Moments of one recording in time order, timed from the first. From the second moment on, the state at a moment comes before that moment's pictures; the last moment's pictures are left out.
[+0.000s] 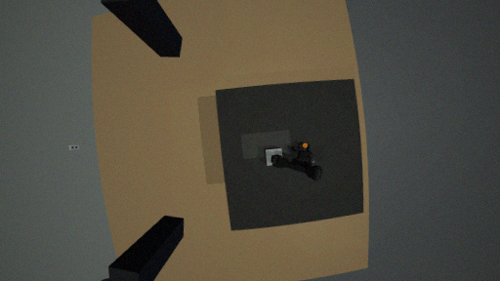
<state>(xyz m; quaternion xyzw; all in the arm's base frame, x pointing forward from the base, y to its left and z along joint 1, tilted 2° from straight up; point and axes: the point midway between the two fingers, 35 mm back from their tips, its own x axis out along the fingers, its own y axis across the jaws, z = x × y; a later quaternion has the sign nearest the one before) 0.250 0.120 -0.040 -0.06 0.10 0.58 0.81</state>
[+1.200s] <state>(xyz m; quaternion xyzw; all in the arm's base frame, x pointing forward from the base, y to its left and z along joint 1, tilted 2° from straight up) 0.267 0.128 0.024 -0.07 0.17 0.56 0.81</state>
